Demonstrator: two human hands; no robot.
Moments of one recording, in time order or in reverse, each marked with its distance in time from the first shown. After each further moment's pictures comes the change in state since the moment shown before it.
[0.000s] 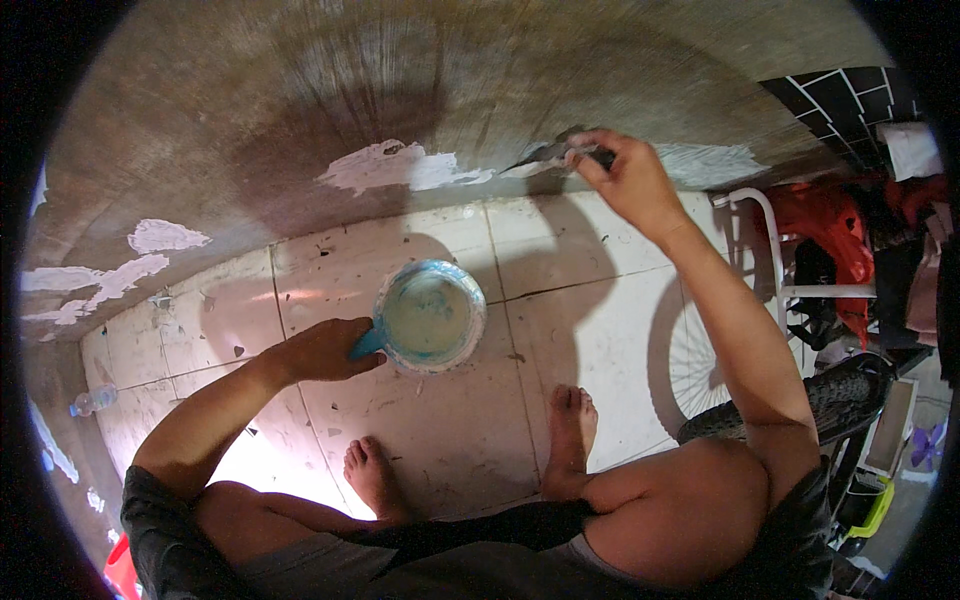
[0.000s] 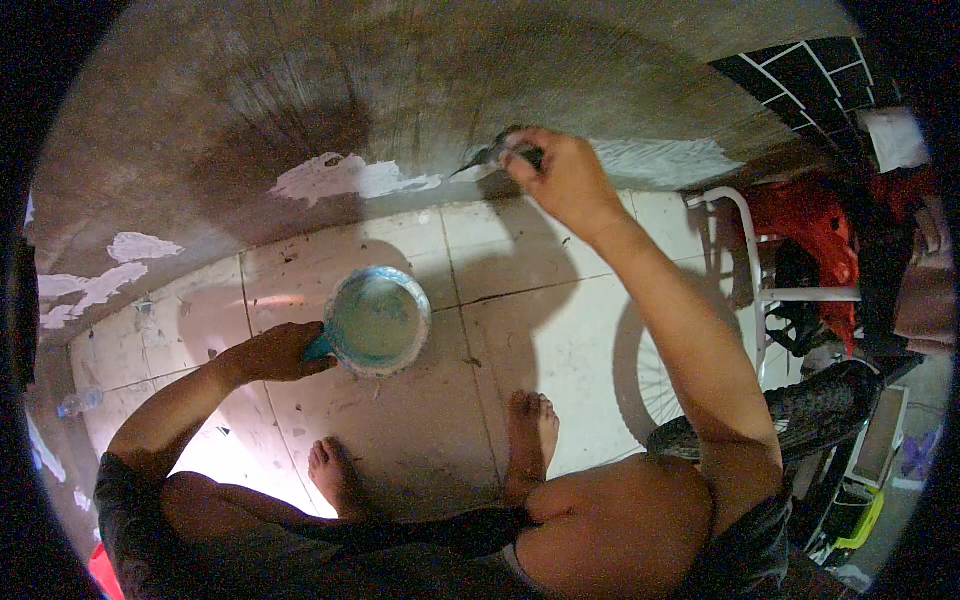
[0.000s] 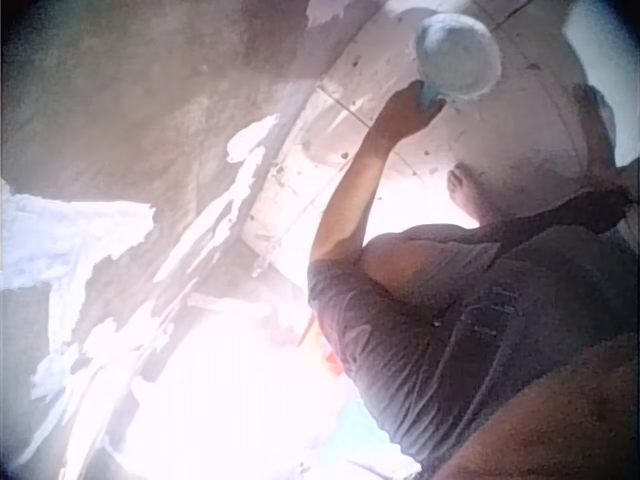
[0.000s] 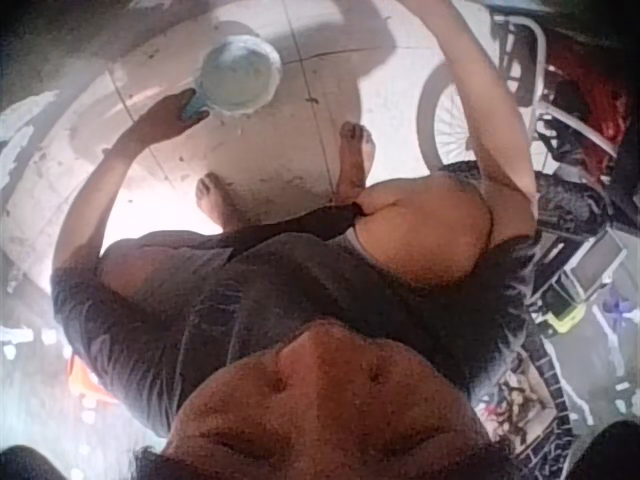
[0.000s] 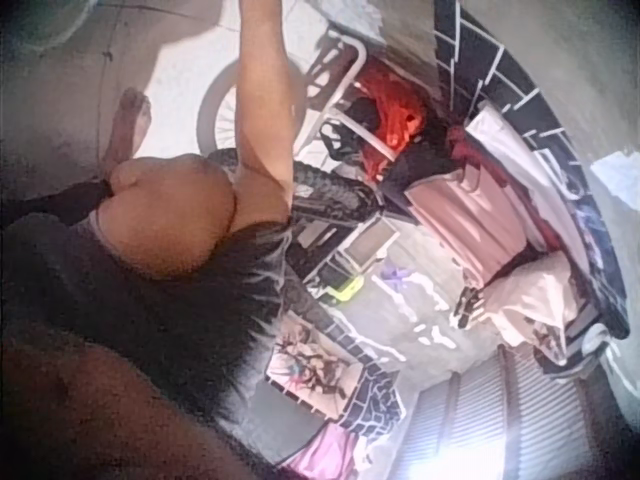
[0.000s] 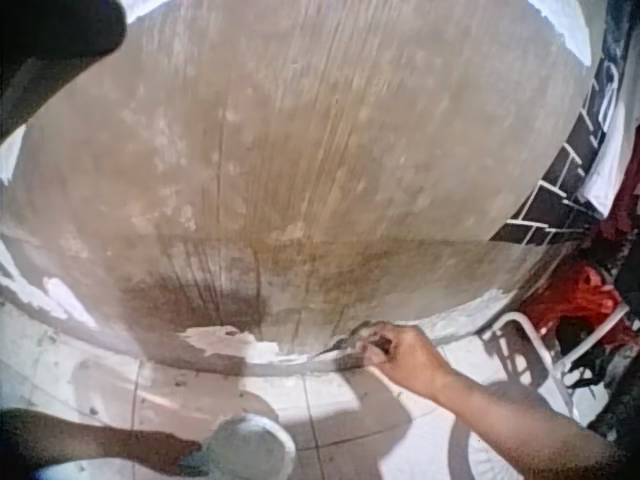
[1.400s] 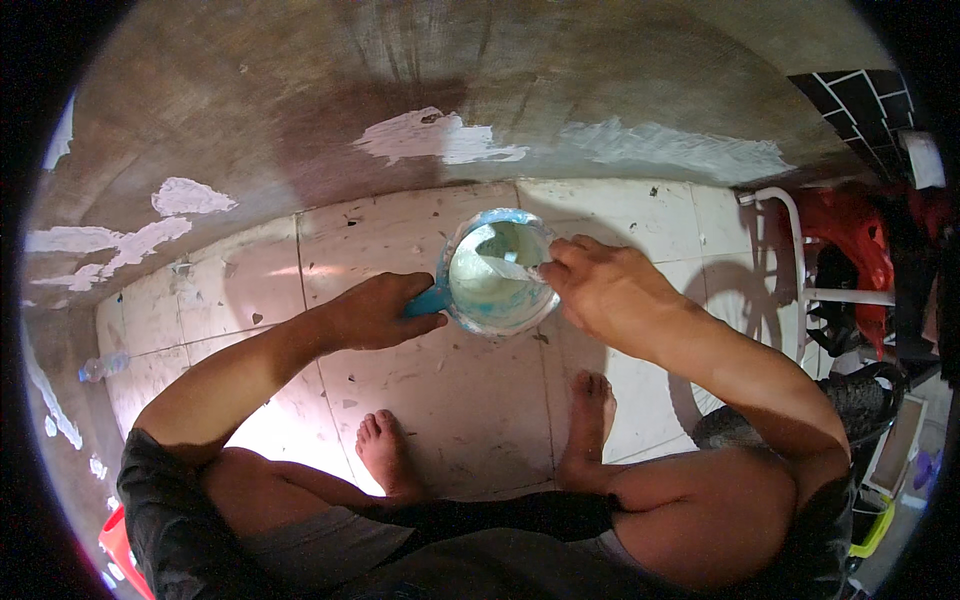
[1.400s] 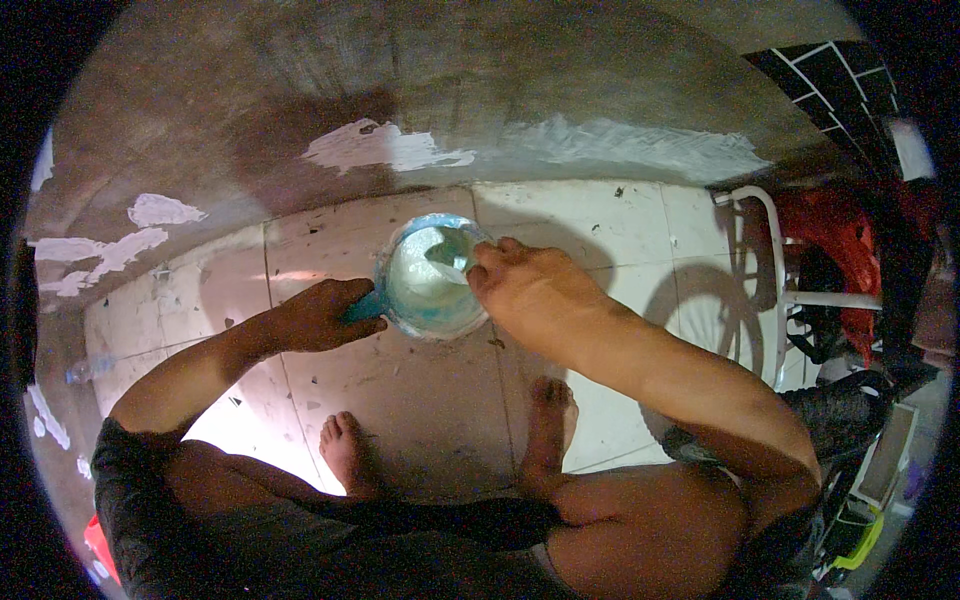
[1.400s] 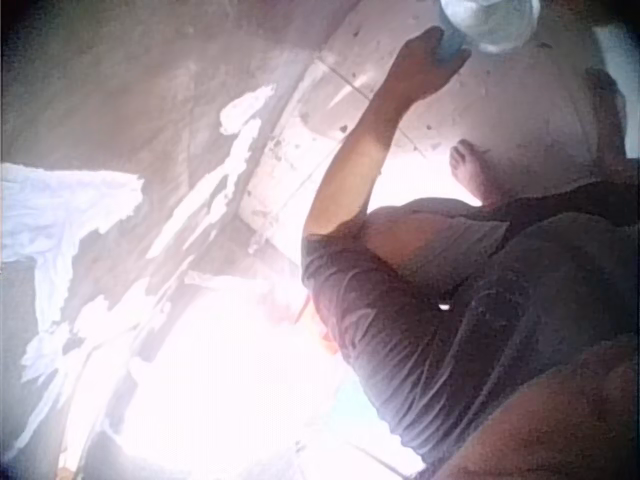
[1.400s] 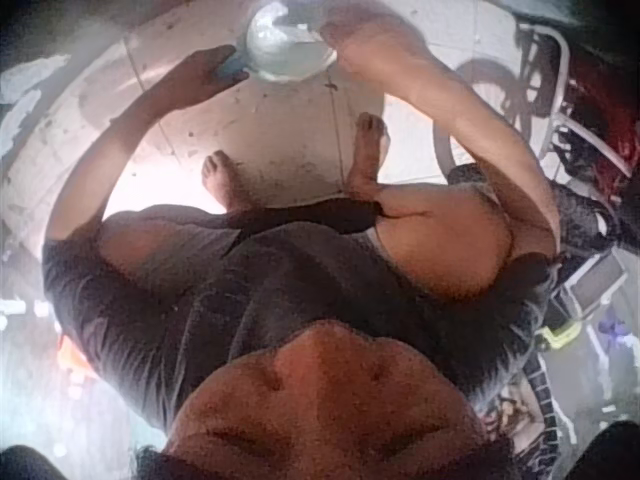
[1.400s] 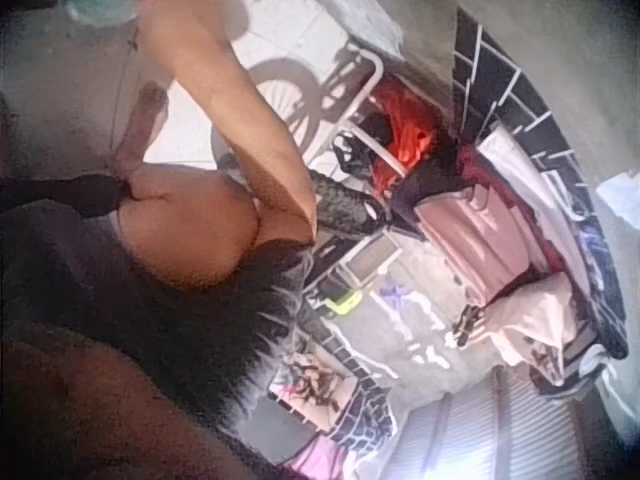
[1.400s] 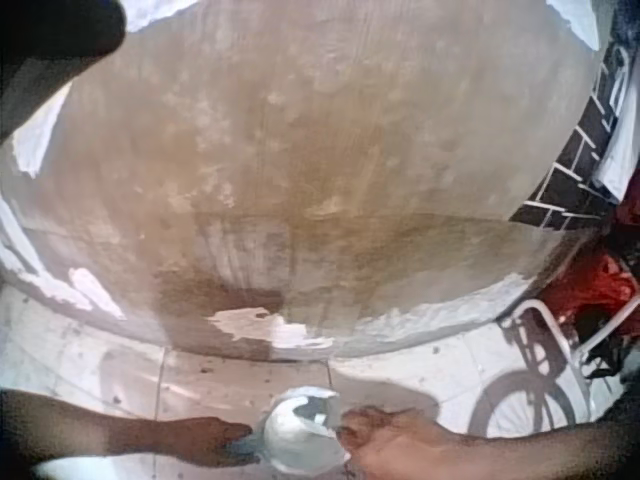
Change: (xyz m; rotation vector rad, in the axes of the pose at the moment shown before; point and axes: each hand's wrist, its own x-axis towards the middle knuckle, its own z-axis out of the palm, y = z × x) left_hand 0.003 0.056 -0.014 -0.052 0.121 0.125; right_hand -0.105 -0.084 0.020 -0.500 -0.506 -0.594
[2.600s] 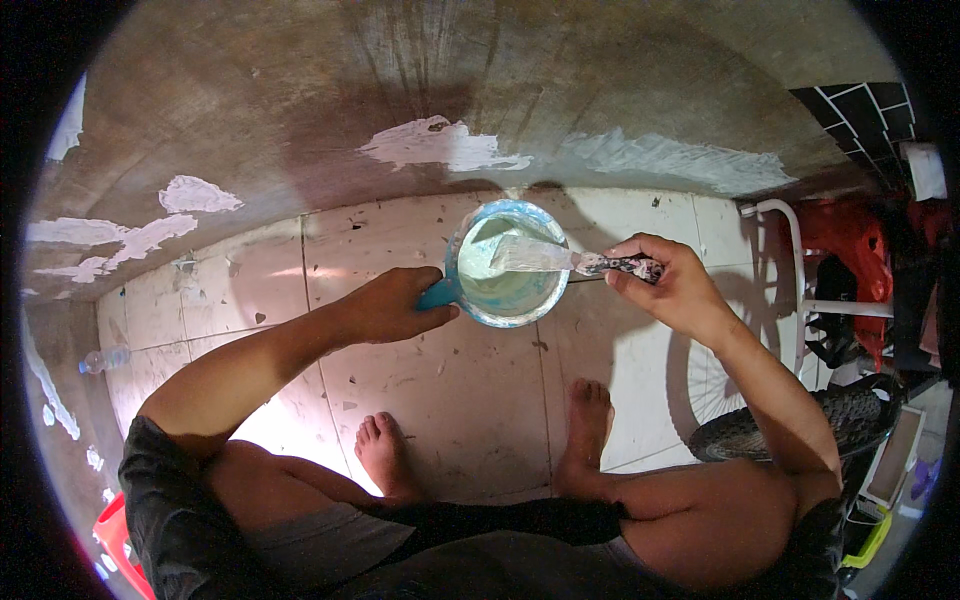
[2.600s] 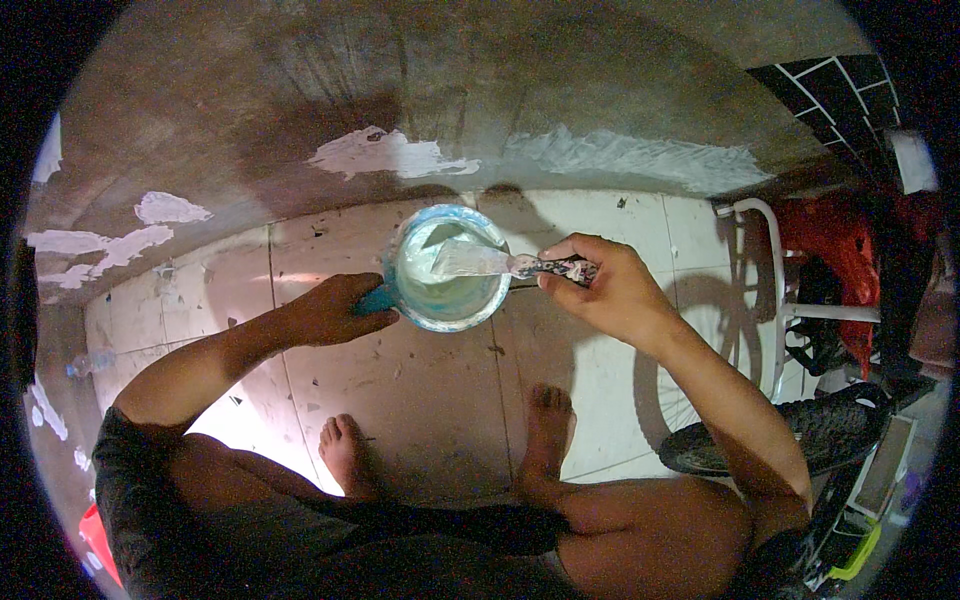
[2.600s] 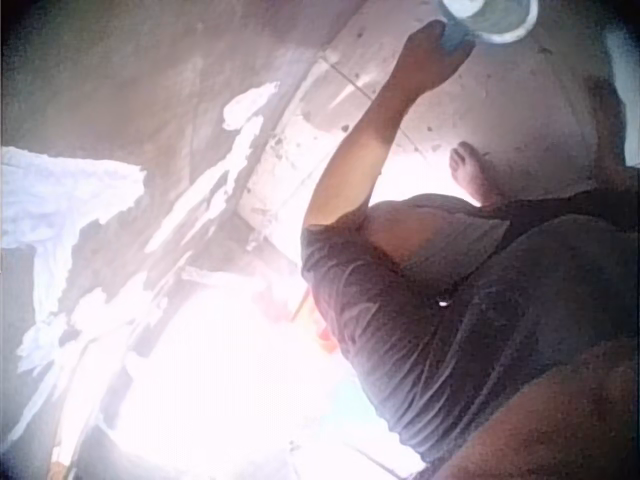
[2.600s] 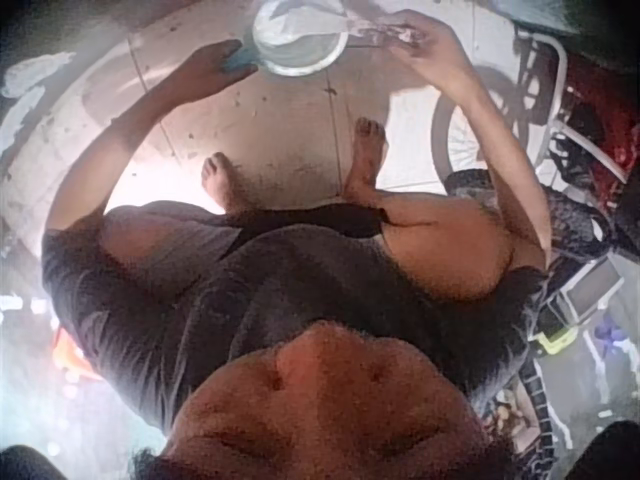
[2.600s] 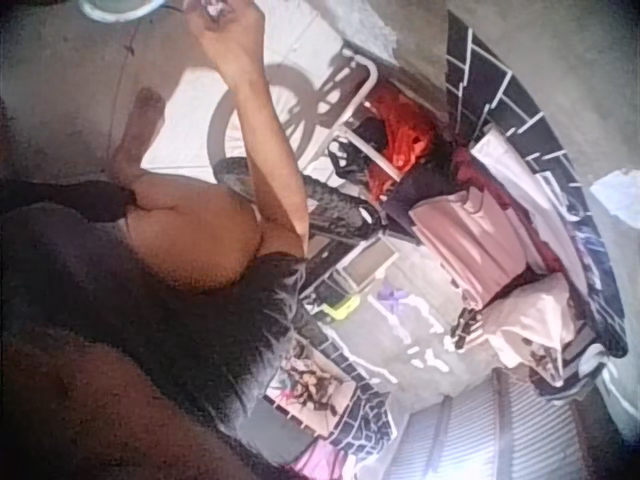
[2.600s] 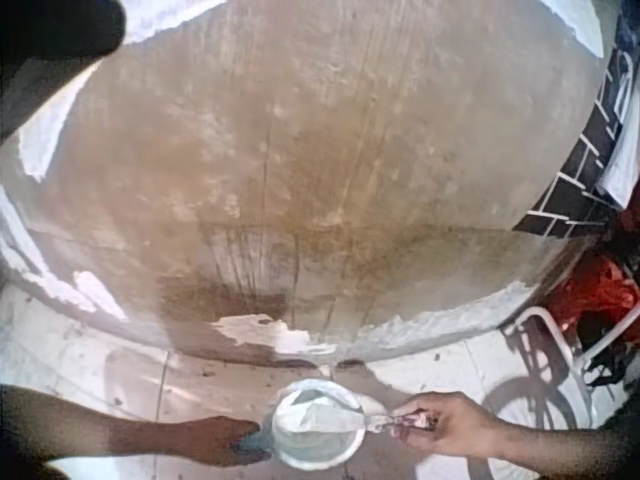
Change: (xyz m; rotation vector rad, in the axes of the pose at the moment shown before) left_hand 0.012 0.000 0.003 -0.088 0.079 -0.022; right_hand -0.043 0.047 0.011 0.957 0.199 0.539
